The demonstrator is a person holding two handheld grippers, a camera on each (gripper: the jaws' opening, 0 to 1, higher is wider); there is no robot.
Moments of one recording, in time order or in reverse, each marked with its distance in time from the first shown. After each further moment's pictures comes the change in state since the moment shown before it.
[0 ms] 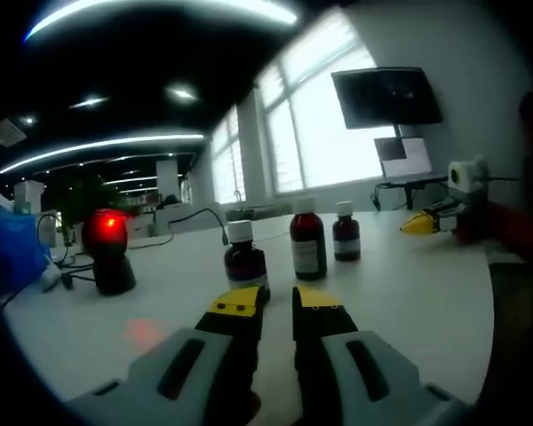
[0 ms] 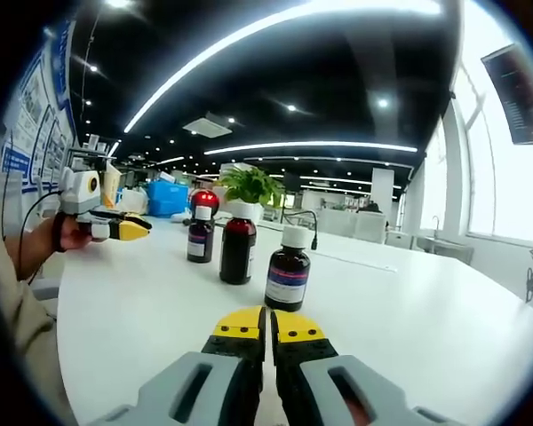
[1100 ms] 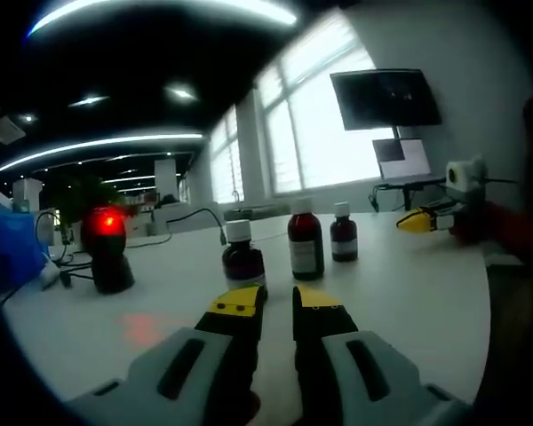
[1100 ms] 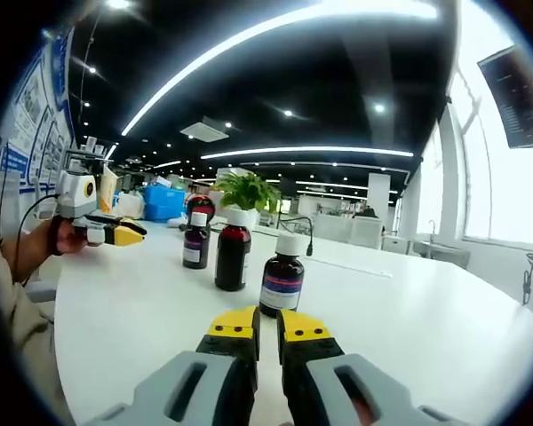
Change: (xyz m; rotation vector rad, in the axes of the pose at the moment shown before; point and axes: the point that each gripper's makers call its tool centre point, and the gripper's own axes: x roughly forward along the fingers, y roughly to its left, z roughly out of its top) left arm -0.001 0.000 -0.002 -0.015 -0.001 -0.011; right arm -0.001 -0.002 0.007 -0.005 -0.026 -0.020
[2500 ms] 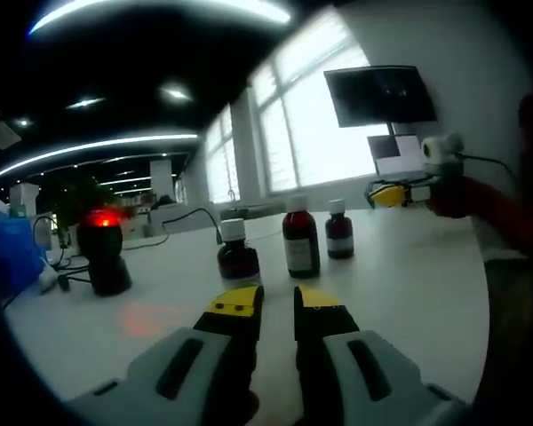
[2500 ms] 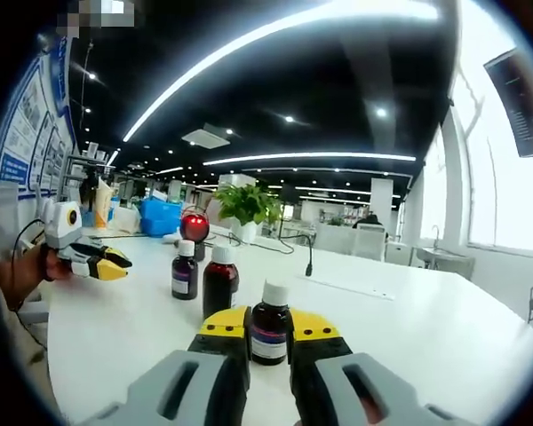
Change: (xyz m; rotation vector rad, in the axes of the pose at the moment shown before) left arm 0.001 -0.004 -0.001 0.022 0.008 -0.026; right arm 0.040 -0.027 0.040 0.015 -0.031 0.014
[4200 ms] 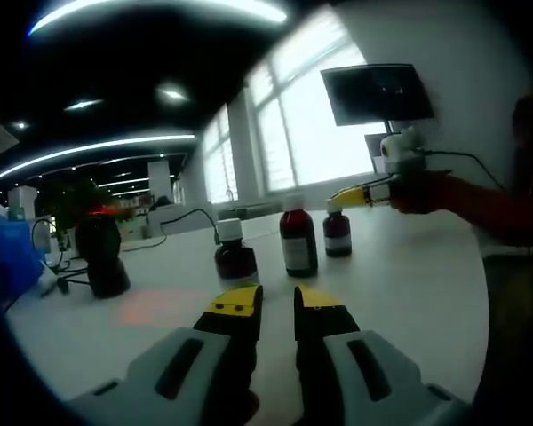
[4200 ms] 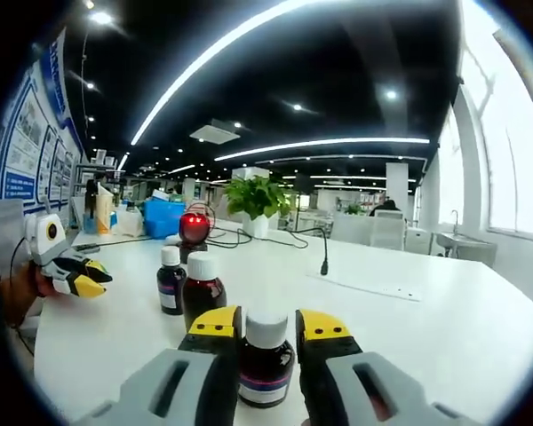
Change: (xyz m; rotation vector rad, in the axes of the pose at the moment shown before) left arm -0.001 -0.004 0.001 0.014 0.000 -0.015; right arm 0.065 -0.006 -0.003 0.054 0.053 0.093
